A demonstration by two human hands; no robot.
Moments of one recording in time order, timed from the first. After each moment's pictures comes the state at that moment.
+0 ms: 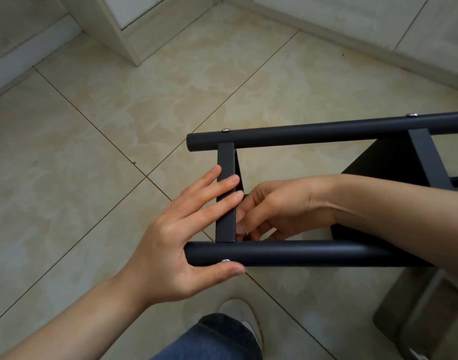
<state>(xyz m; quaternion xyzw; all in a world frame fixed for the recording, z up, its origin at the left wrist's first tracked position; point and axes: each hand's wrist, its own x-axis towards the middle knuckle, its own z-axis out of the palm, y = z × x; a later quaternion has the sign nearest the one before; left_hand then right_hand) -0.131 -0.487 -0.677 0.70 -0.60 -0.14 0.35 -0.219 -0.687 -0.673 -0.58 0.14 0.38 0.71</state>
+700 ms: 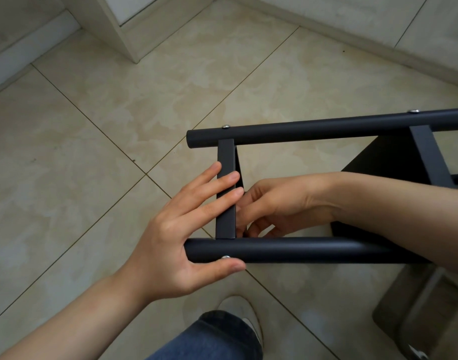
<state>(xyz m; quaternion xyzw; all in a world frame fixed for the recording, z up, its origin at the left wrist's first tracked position) -0.131 -0.488 -0.677 0.70 -0.60 -0.14 0.35 -0.218 -0.685 -0.673 -0.59 0.15 0.38 0.70</state>
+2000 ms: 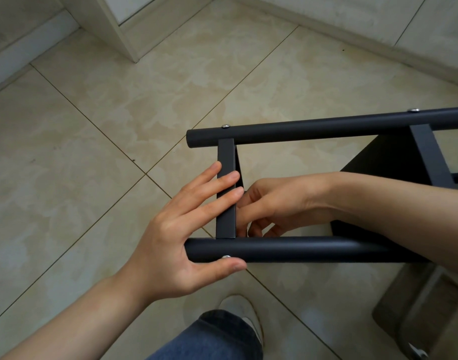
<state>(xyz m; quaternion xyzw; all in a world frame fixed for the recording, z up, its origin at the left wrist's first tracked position) -0.132 -0.489 -0.676 0.70 -0.60 -0.14 0.36 -0.218 -0.686 -0.672 -0.62 0.13 0.37 0.67</state>
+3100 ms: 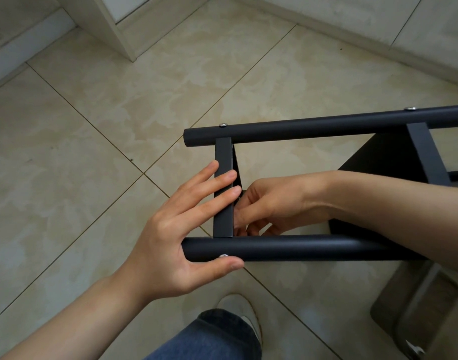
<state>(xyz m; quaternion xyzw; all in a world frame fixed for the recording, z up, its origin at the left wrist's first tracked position) -0.132 -0.490 -0.677 0.71 -0.60 -0.13 0.36 -0.218 -0.686 -0.674 -0.62 0.13 0.38 0.67</state>
